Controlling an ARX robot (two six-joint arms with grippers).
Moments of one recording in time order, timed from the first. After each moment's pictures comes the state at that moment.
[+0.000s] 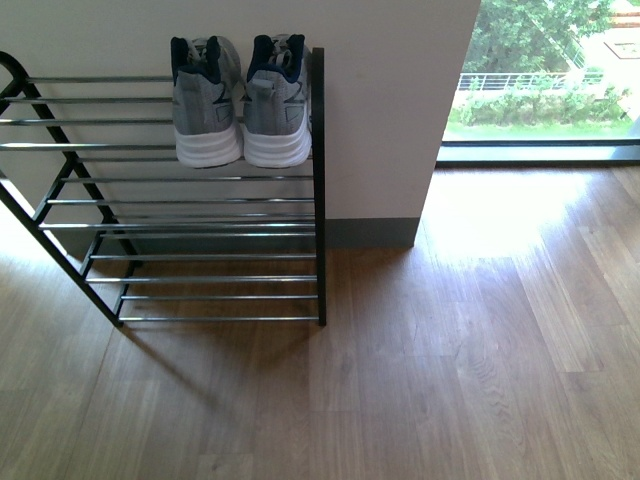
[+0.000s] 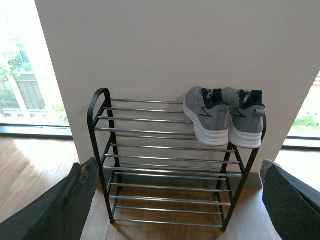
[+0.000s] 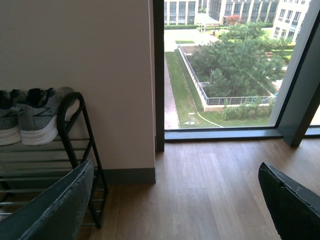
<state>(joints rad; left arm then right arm) 0.00 0.02 0.01 0.00 0.00 -0.01 0.00 0.00 0.02 0.00 0.00 0.00</state>
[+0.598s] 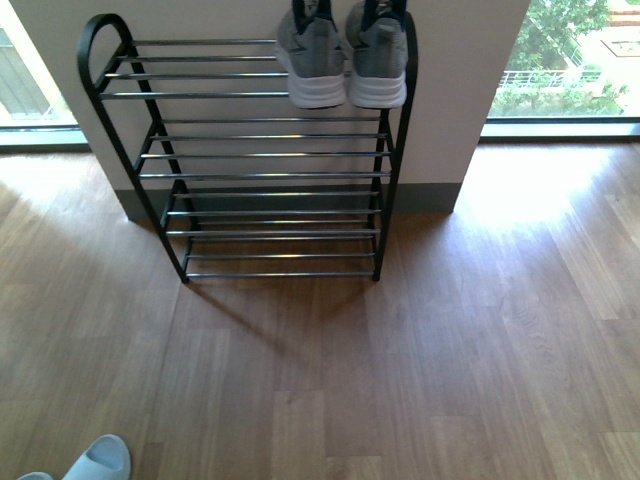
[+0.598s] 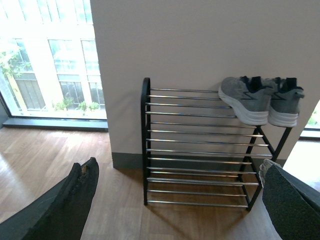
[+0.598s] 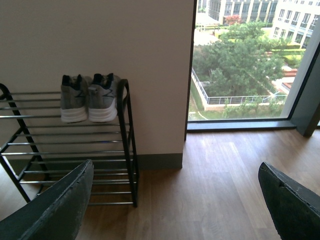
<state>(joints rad) 0.00 0.02 0.01 0.00 0.00 -0.01 0.00 0.00 0.02 0.00 0.00 0.00</state>
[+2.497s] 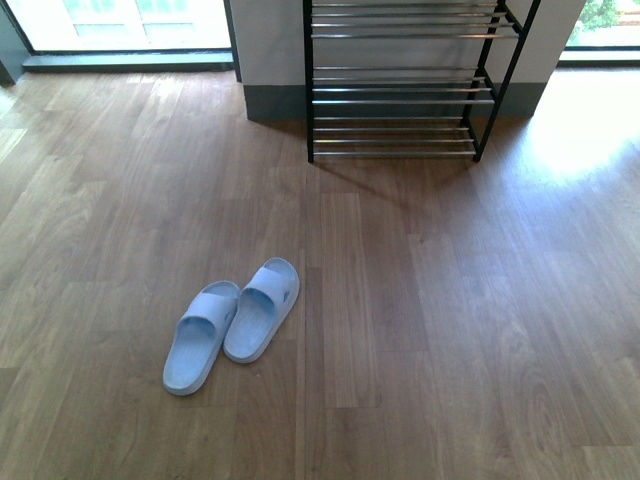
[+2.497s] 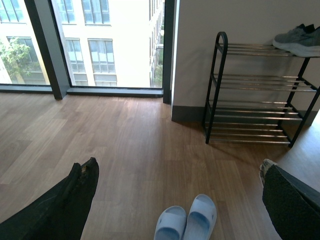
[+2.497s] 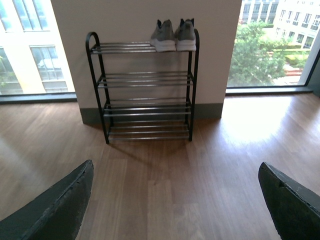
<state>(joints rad) 0.00 0.02 0.01 0.00 0.00 -0.01 0.00 0.00 0.02 0.00 0.00 0.00</state>
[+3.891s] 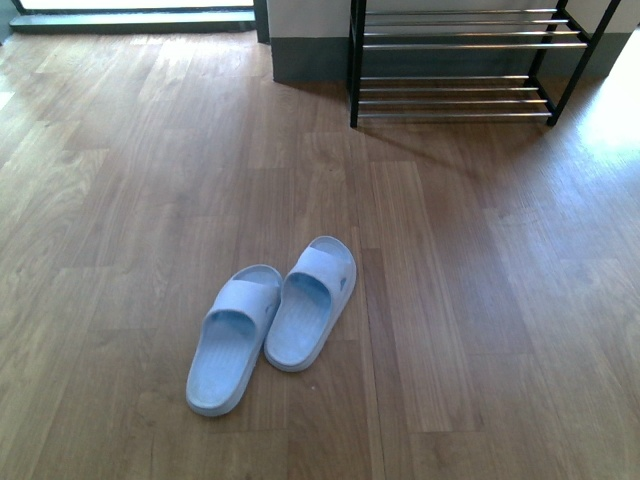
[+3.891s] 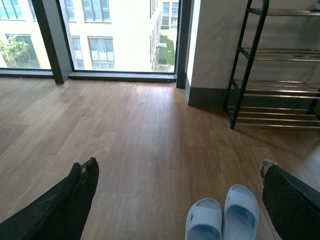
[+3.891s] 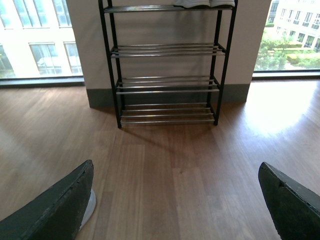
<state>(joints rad) 0.00 0.02 0.01 0.00 0.00 -0.01 0.00 0.00 0.02 0.00 0.00 0.00</state>
